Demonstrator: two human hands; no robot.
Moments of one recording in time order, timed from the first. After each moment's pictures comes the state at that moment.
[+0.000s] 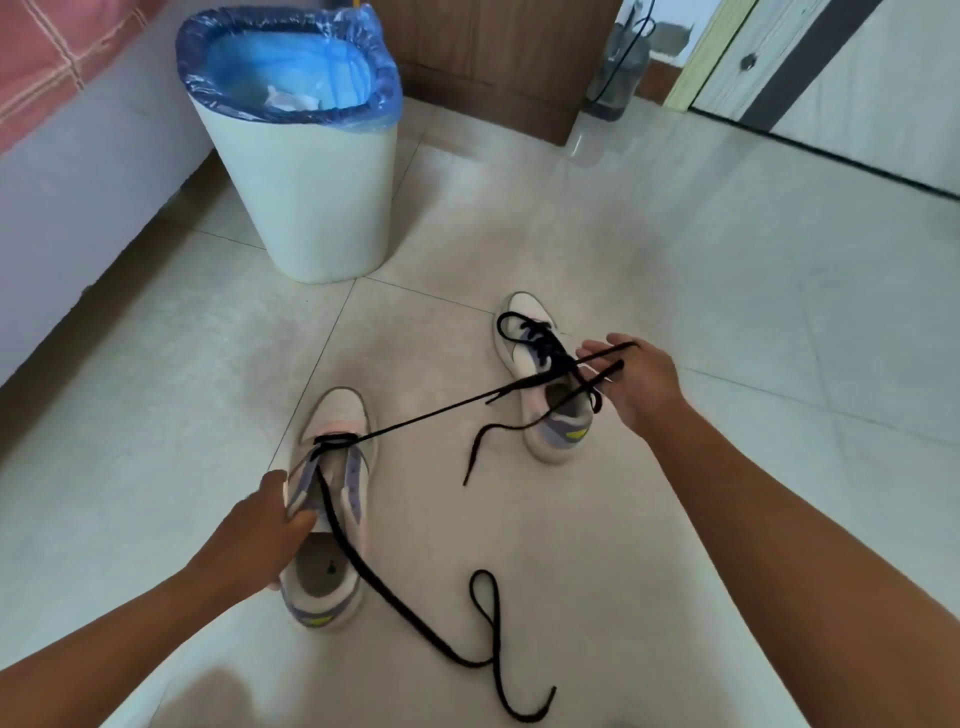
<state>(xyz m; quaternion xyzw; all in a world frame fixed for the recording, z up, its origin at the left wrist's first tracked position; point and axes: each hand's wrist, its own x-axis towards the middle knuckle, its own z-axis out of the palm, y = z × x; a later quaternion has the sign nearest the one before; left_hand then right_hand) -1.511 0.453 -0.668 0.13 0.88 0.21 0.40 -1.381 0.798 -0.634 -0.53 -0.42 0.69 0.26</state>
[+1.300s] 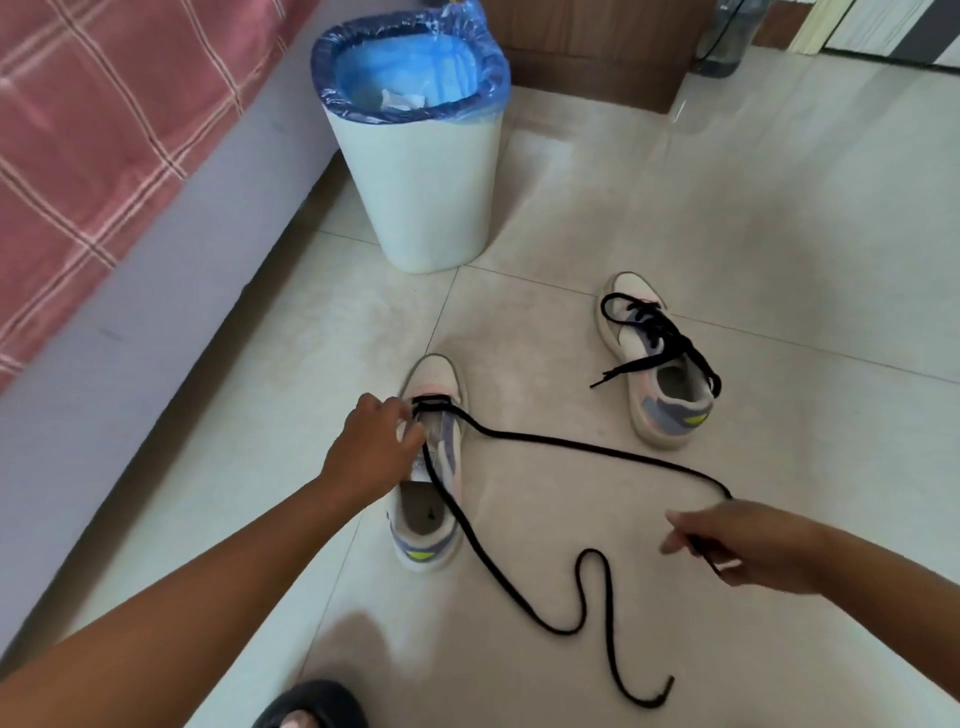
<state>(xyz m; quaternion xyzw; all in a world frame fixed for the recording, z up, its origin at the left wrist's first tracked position) -1.553 0.463 -0.668 0.23 0.93 0.16 0.25 -1.284 0.715 -0.667 -0.51 -0.53 0.59 -0.32</state>
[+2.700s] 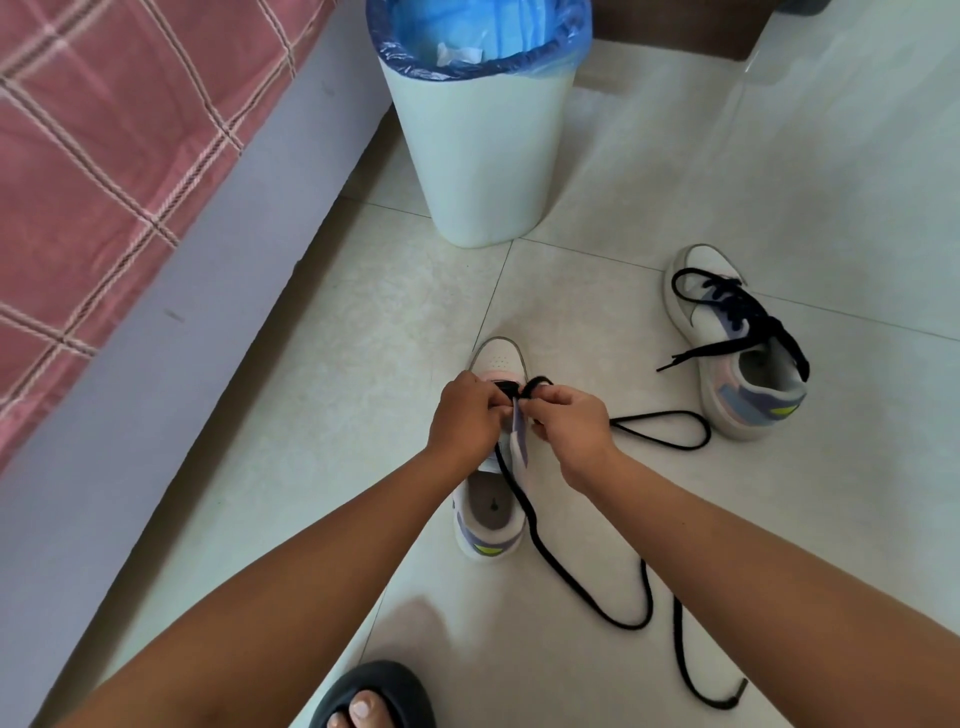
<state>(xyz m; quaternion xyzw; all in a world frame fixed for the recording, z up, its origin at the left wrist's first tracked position) -1.556 0.496 -0.695 0.25 0.90 0.25 0.25 -1.478 0.582 -0.693 -0.49 -0.52 0.70 0.05</state>
